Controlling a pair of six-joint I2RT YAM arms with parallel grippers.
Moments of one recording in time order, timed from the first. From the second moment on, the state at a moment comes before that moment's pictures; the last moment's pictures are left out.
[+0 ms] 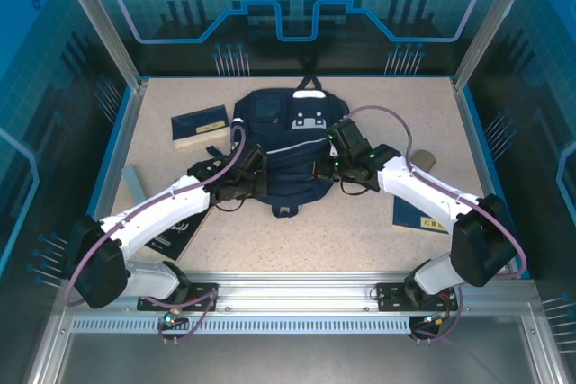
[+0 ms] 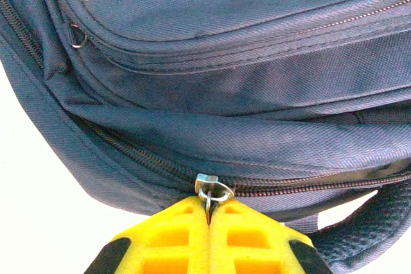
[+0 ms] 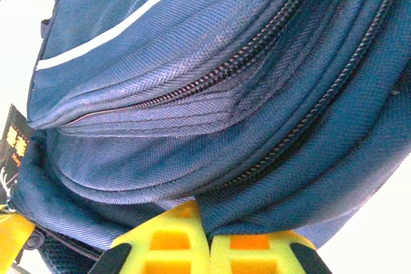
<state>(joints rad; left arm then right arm) -0.63 1.33 0.98 -0.66 -0.08 -0.67 0.59 1.47 1.08 -0.54 -0.11 0.71</state>
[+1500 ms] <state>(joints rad) -0.75 1.57 1.06 -0.47 0.33 -0.62 0.48 1.40 0.89 -0.59 -0.27 1.17</state>
